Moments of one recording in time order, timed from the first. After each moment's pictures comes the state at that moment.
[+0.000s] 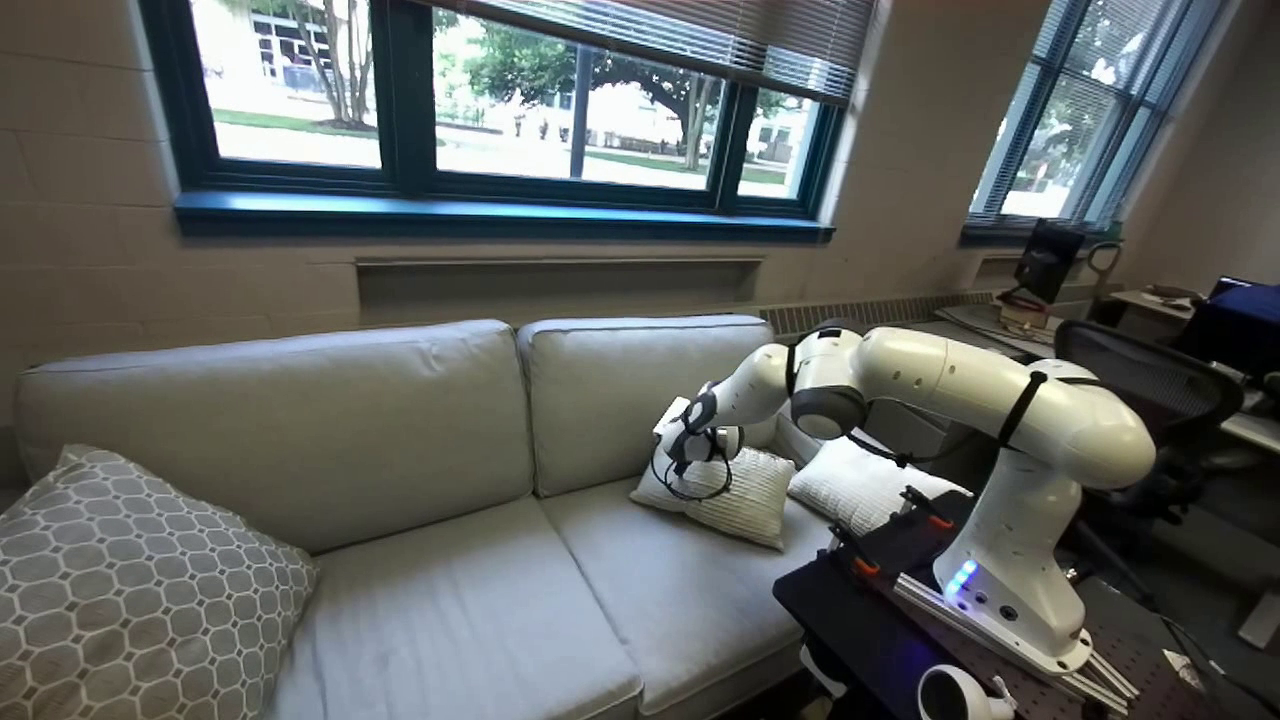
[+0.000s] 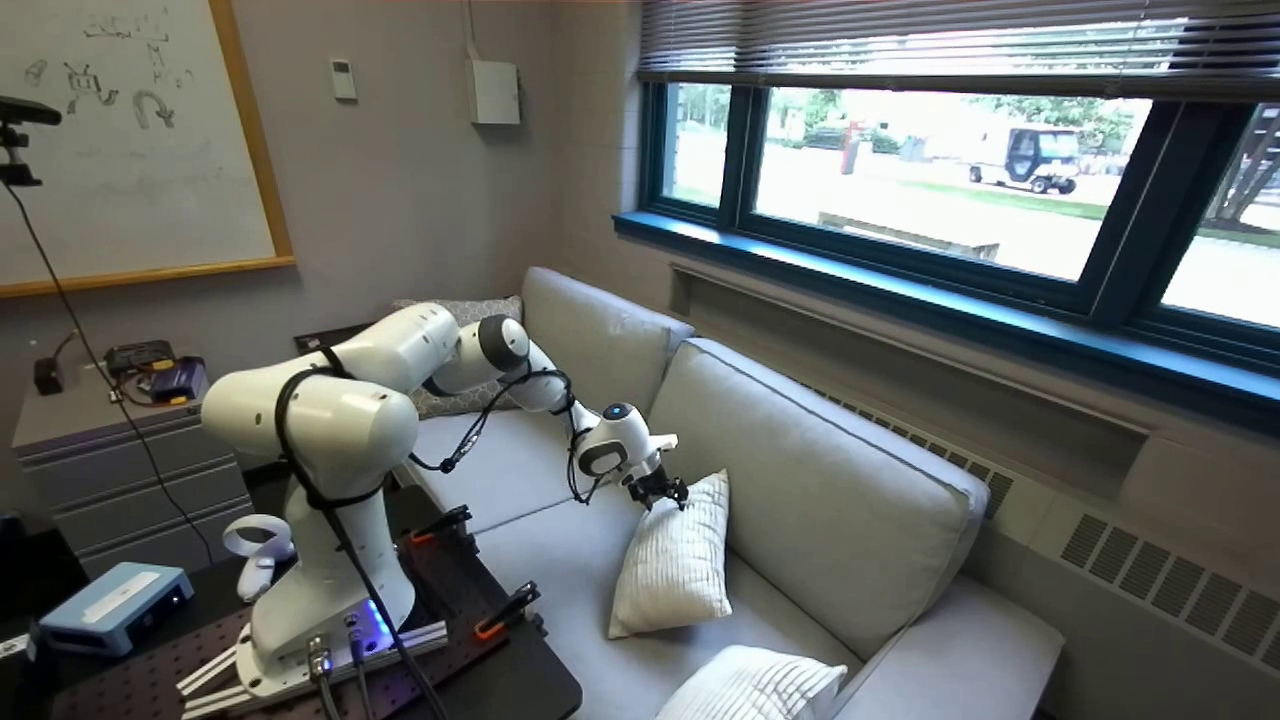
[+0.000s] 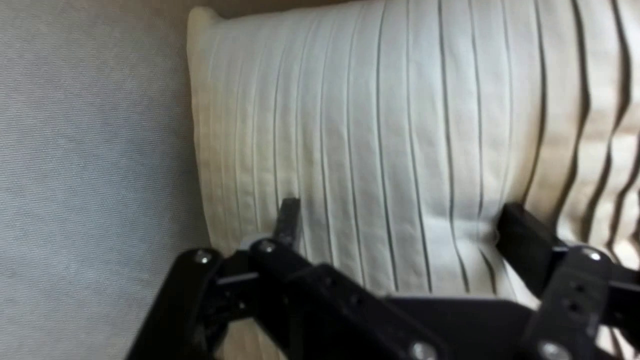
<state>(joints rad) 0.67 1.50 -0.56 -1.36 1.10 2.97 2.21</state>
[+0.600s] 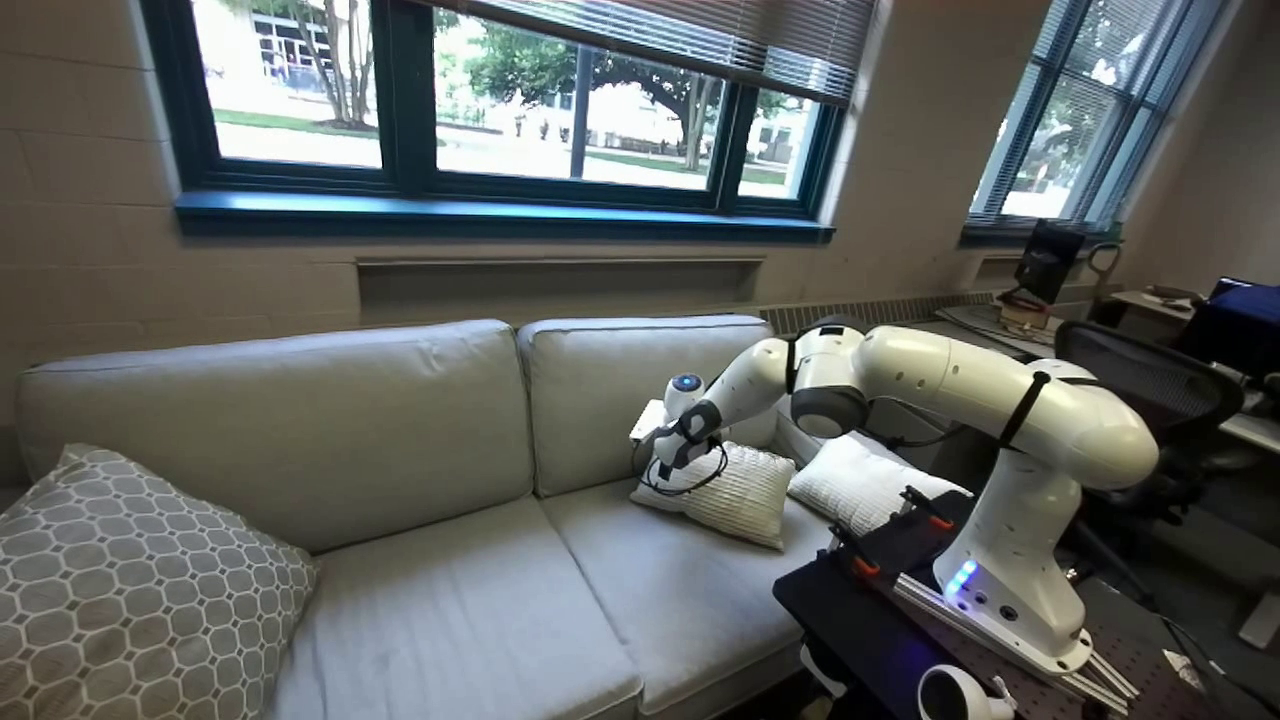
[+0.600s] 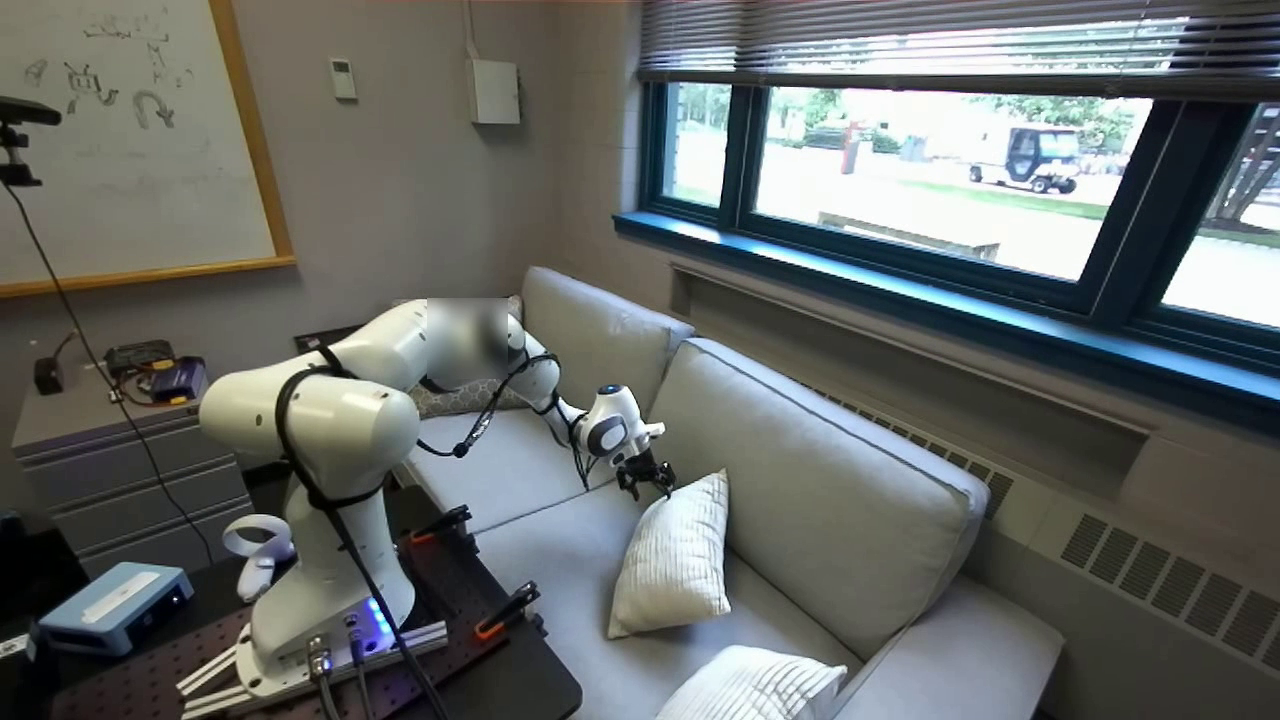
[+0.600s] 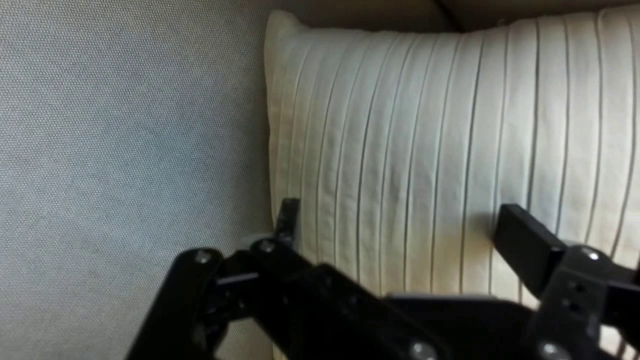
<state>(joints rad) 0.70 1.48 -0.59 -1.31 0.62 2.78 2.60</state>
